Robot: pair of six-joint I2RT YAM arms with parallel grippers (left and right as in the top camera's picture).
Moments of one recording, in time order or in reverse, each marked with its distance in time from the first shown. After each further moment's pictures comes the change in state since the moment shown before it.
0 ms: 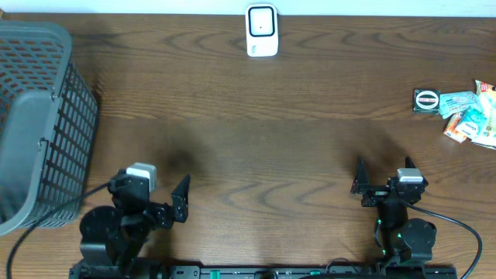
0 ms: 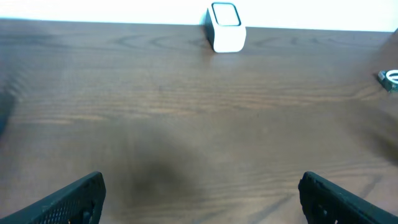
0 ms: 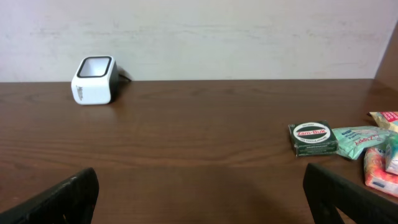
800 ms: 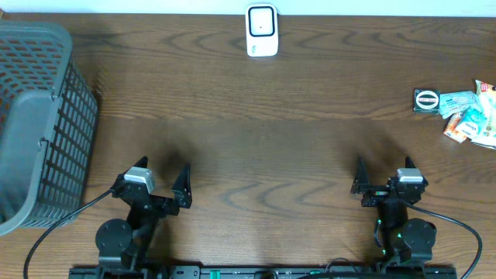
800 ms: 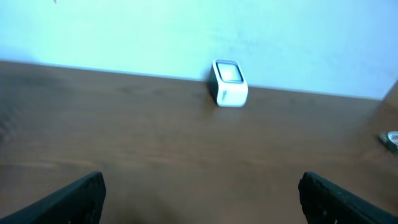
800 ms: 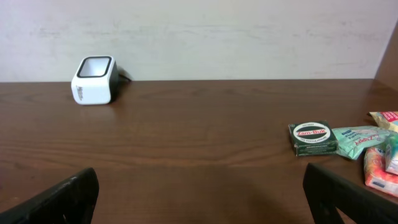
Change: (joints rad) left arm 0.001 -0.208 -0.359 0.470 -0.040 -0.132; right arm 0.000 0.000 0.000 0.000 0.000 0.000
